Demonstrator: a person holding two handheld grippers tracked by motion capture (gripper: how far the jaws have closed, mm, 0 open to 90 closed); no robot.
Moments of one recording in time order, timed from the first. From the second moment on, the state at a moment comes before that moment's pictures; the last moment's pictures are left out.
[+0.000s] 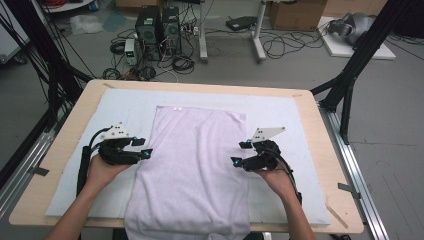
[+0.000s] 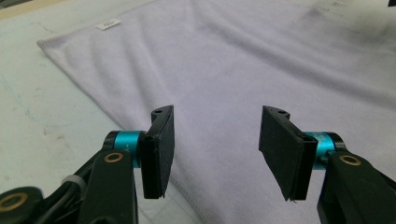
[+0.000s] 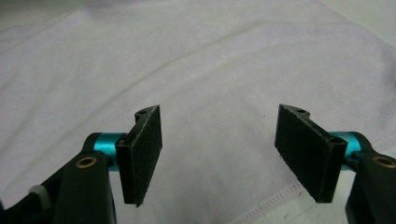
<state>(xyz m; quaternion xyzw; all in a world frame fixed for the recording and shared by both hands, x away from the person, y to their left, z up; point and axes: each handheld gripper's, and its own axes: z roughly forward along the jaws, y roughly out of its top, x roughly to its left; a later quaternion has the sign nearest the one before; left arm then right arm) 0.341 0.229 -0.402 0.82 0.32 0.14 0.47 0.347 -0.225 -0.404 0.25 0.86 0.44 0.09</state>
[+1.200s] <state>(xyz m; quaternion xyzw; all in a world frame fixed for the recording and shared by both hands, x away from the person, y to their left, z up) 0.434 0.224 -0.356 0.82 0.31 0.12 0.46 0.429 -0.235 -0.366 0.26 0.85 0.44 0.10</state>
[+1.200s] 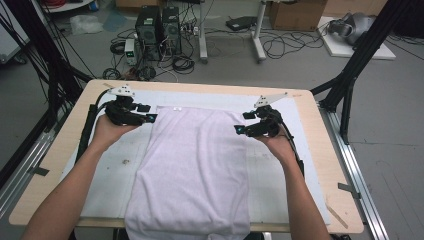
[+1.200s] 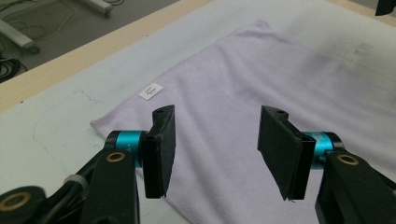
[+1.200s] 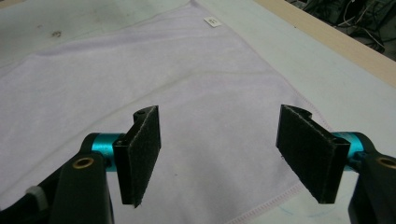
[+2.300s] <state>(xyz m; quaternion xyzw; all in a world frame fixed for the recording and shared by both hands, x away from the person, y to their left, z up) 0.471 0.209 -0.439 0.84 0.37 0.14 0.36 0.462 -0.255 -0.432 0.35 0.85 0.37 0.10</state>
